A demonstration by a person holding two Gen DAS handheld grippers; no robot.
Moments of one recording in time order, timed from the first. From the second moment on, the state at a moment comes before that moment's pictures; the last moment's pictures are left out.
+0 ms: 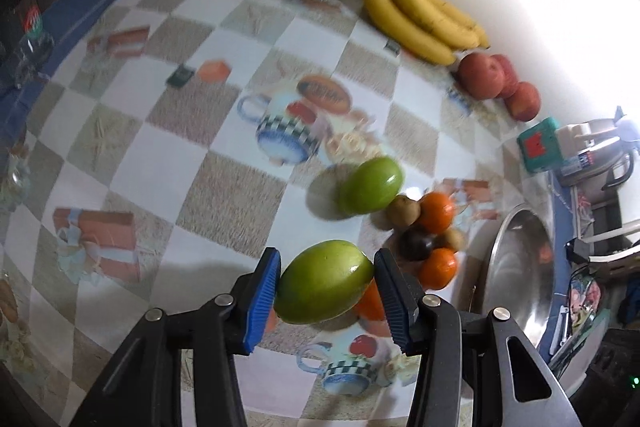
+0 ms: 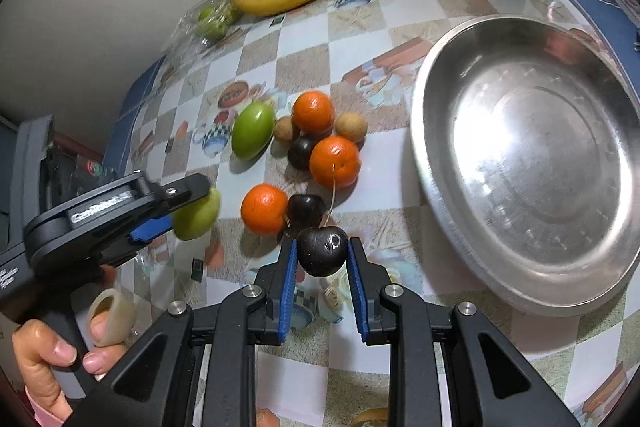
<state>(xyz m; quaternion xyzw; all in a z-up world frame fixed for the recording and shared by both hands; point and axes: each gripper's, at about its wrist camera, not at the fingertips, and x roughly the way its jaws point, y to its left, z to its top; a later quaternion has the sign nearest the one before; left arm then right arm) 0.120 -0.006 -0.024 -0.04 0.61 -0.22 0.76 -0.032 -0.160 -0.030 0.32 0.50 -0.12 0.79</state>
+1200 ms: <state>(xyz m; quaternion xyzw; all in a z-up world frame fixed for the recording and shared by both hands) 0.027 -0.222 0.001 0.13 0.55 -0.40 0.72 -0.132 -0.304 -0.027 0.40 0.42 -0.37 0.73</state>
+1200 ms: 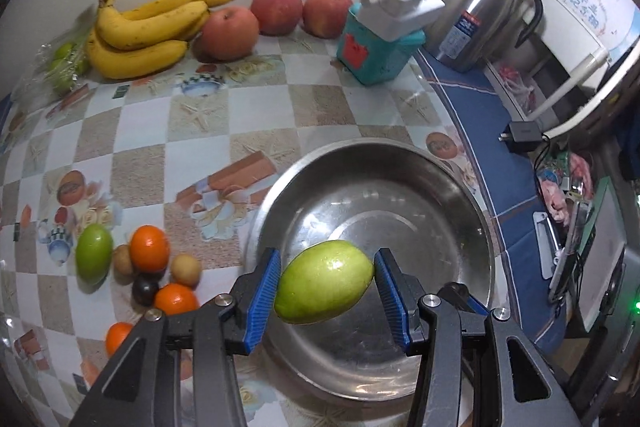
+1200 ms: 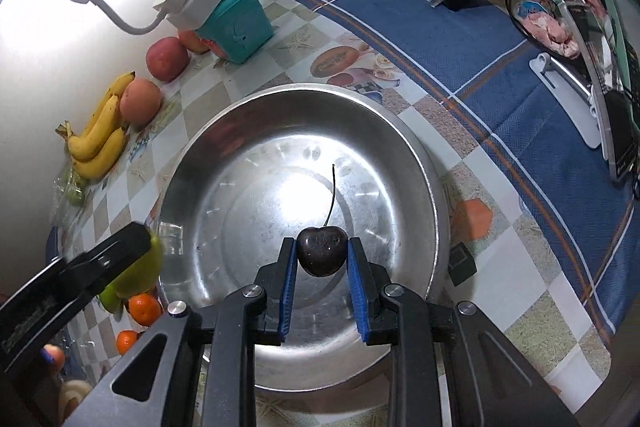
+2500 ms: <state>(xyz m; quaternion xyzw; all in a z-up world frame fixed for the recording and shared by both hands) 0.022 -0.223 -0.015 0.15 0.57 -0.41 0.69 -0.126 -0.307 -0.056 0.37 0.48 -0.39 0.69</state>
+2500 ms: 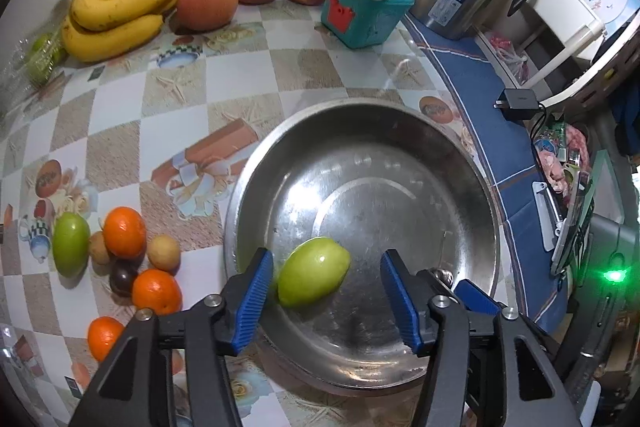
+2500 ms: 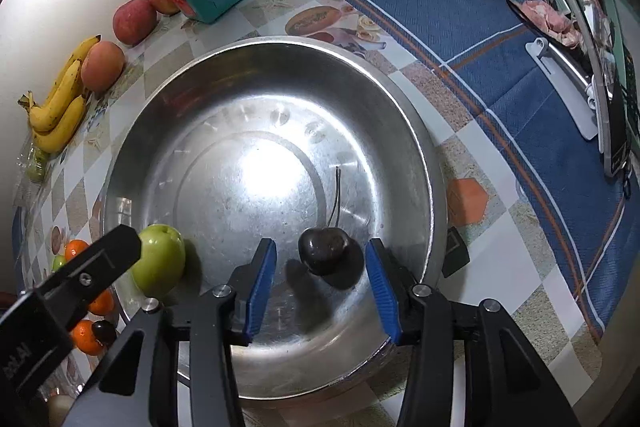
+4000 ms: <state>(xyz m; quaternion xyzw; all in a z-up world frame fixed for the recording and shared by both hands) 0.160 -0.073 -0.005 0.26 0.49 -0.20 0.81 -0.098 -0.274 -0.028 0.28 0.45 -0.38 0.76</state>
